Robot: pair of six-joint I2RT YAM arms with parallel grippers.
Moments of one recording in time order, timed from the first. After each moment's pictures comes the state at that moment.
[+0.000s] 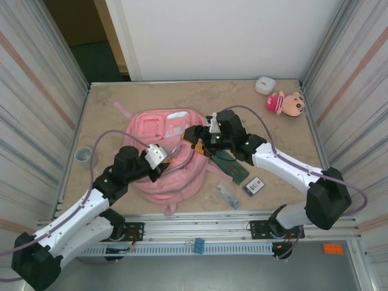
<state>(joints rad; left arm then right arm) -0.59 0.78 0.50 -0.14 0.28 0.32 0.71 1.40 1.02 -0.11 -0.49 1.17</state>
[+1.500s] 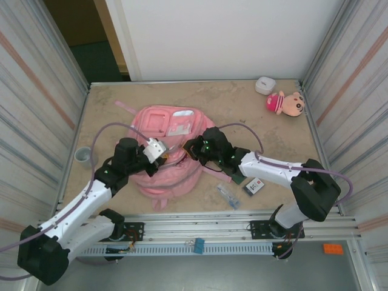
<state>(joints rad) -0.47 0.89 0.59 -0.24 0.29 0.37 0.86 1.49 0.88 0.13 -0.10 1.50</state>
